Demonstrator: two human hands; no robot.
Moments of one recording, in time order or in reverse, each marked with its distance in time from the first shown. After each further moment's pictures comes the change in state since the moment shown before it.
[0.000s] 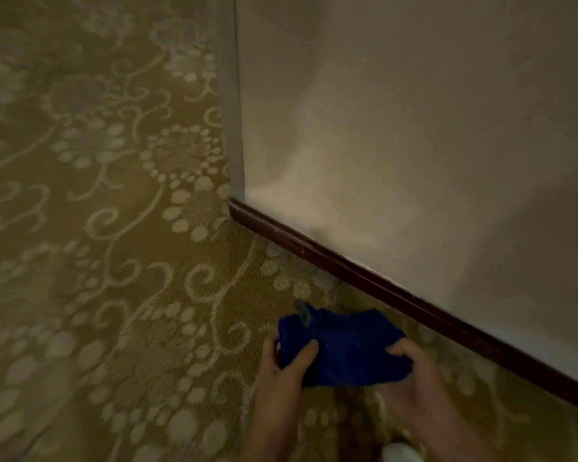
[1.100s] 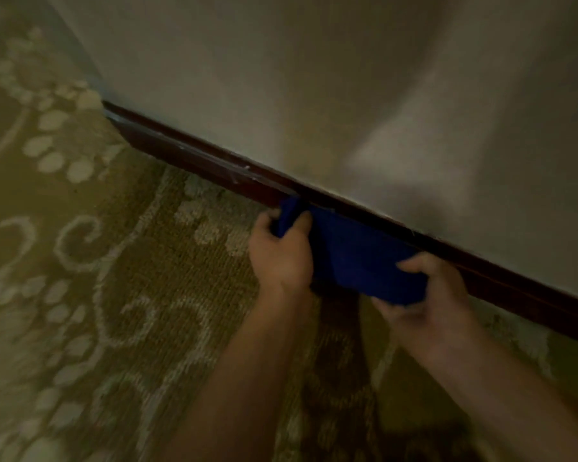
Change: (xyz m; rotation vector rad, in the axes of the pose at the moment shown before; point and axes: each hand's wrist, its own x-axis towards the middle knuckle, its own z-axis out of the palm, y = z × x) left_hand 0.177 -0.059 0.105 0.187 0.221 0.308; right_hand 0.127 -0.034 -0.072 0.107 0.204 -0.113
